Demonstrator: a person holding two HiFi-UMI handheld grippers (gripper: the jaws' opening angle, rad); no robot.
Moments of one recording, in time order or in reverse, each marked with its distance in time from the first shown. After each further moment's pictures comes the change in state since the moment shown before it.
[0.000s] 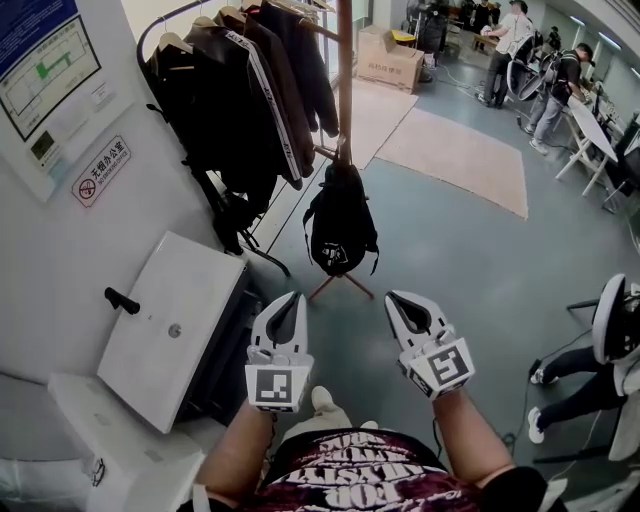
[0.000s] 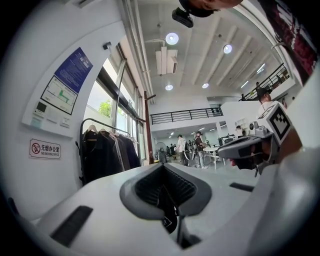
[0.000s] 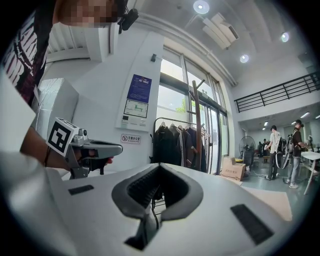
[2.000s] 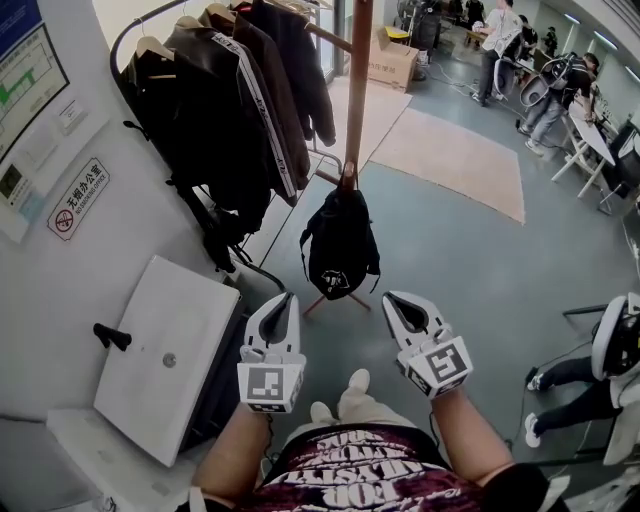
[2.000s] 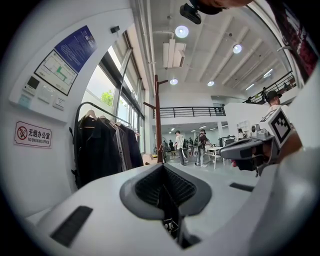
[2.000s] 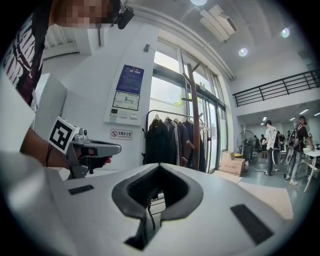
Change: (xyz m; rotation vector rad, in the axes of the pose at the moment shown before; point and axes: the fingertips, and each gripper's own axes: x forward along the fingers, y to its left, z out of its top) left arm 0.098 0.071 -0.026 -0.065 0.053 -0.021; right arm 0.102 -0.056 -0.015 0.027 0.060 -0.019
